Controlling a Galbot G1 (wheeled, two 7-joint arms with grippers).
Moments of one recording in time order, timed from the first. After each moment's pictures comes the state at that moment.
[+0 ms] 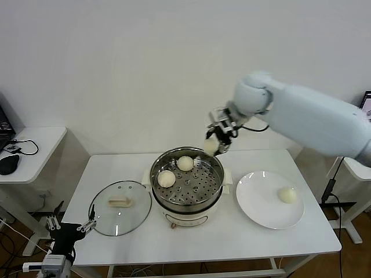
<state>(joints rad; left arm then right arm) 1.72 -1.27 -0.78 -2.19 0.01 0.16 -0.09 0.58 1.04 -1.12 1.41 0.16 -0.28 -1.12</state>
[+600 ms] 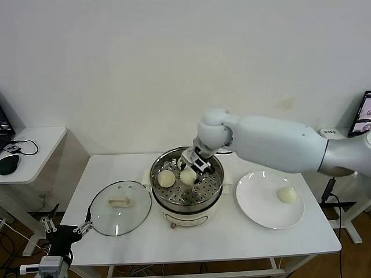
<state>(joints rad) 1.72 -1.30 -0.79 -2.18 0.01 0.16 -0.09 0.49 1.10 -1.24 1.47 0.04 -0.10 -1.05</state>
